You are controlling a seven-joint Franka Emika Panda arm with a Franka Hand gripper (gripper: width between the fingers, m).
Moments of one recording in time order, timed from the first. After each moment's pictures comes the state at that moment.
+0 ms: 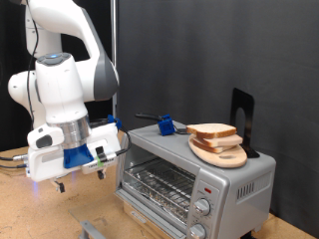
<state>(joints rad) 0.15 -0.01 -0.40 -2.39 0.24 2.40 0.55</state>
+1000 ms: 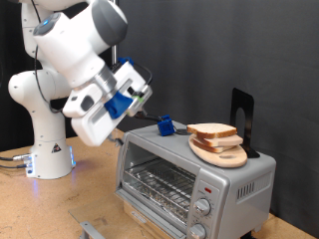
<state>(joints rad) 0.19 -0.13 -0.33 -2.25 0.70 2.13 0.10</state>
